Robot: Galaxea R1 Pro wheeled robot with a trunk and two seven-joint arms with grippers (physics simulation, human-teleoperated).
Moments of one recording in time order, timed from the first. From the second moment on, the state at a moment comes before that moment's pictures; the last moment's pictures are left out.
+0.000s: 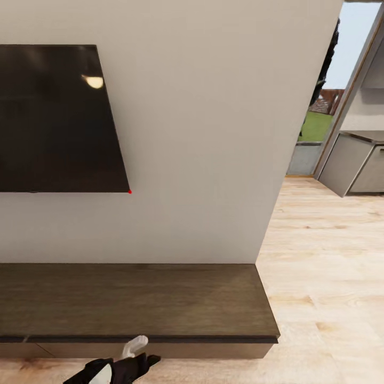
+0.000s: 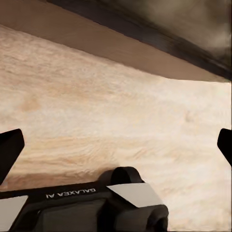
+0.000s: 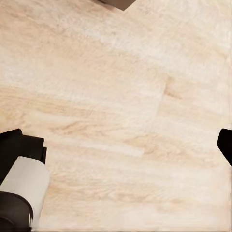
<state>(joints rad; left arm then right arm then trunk) -0.52 0.07 -0.49 -0.20 0.85 0.29 -0.39 -0.40 -0.03 0.22 0.05 0.14 -0.08 -0.23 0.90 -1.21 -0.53</state>
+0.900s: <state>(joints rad) -0.61 0.08 -0.50 -1.03 0.73 0.82 -0.53 -0.40 -0.03 0.23 0.05 0.14 -0.05 -0.22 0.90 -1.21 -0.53</state>
